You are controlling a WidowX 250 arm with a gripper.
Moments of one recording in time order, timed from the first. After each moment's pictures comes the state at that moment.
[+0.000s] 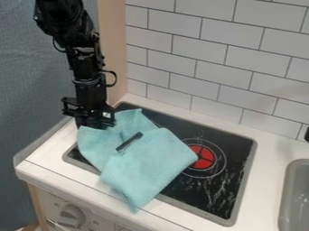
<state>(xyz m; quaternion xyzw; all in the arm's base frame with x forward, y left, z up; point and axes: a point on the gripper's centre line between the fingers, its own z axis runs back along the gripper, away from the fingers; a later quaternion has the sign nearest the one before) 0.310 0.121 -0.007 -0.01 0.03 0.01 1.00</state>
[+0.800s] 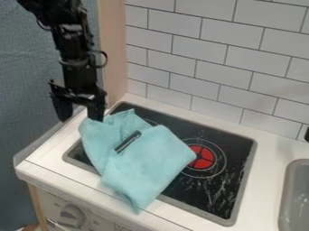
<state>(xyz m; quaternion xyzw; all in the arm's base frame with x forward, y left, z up) 0.298 0.126 0.036 0.00 0.00 0.02 1.00</state>
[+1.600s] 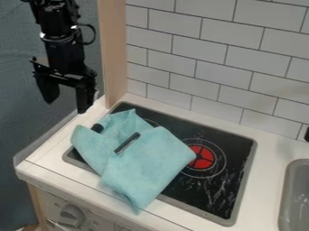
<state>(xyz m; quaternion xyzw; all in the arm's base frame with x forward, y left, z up) 0.281 0.127 0.077 0.03 -0.06 0.04 1.00</state>
